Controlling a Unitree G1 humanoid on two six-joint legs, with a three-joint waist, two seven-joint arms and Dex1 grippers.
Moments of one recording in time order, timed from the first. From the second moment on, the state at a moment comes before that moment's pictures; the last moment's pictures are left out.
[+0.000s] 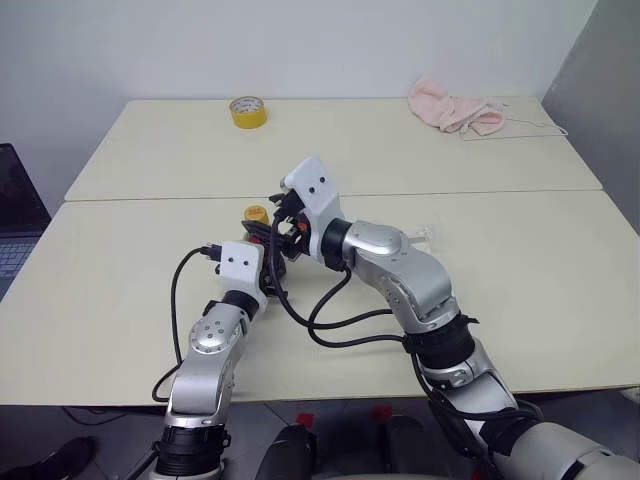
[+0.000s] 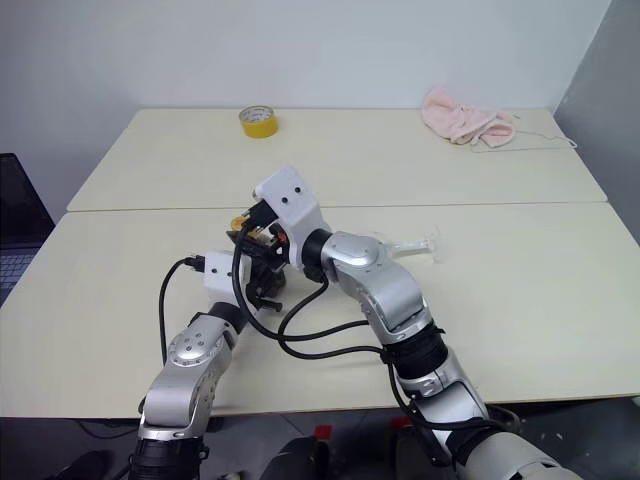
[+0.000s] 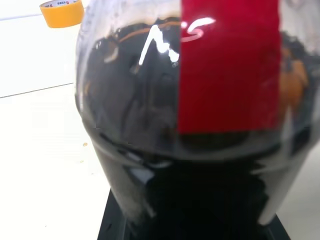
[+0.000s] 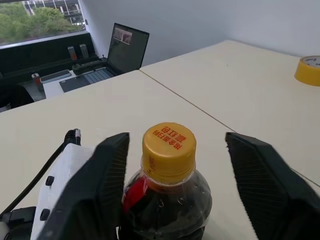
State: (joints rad) left arm -0.12 0.20 0.02 -0.27 -0.06 0.41 -0.19; right arm -0.77 0.10 0.30 -0.08 0.16 0.75 0.43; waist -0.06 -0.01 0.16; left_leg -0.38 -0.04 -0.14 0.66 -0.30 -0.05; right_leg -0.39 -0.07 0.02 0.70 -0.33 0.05
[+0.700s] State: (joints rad) left arm -0.13 0.20 0.01 -0.27 -0.06 0.43 -0.18; right arm -0.88 0.00 0.33 0.13 0.18 0.53 0.62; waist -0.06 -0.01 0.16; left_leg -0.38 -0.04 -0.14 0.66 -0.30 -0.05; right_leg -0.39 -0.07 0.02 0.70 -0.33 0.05
